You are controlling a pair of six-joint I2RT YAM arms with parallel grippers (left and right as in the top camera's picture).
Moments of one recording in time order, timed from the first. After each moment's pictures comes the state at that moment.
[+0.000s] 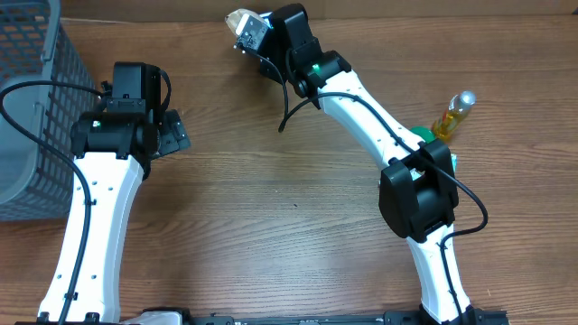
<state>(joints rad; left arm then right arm) -0.04 1.46 1.41 -1.13 -0.33 -0.41 0.53 2.32 2.09 -0.39 -0.01 -0.65</state>
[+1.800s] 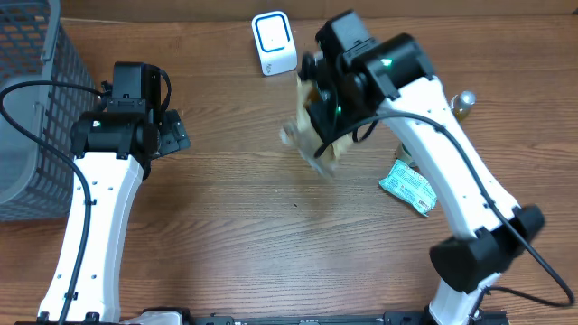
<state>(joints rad) -0.04 1.46 1.41 -1.13 -0.33 -0.41 0.51 1.93 2.09 -1.53 -0.17 -0.02</state>
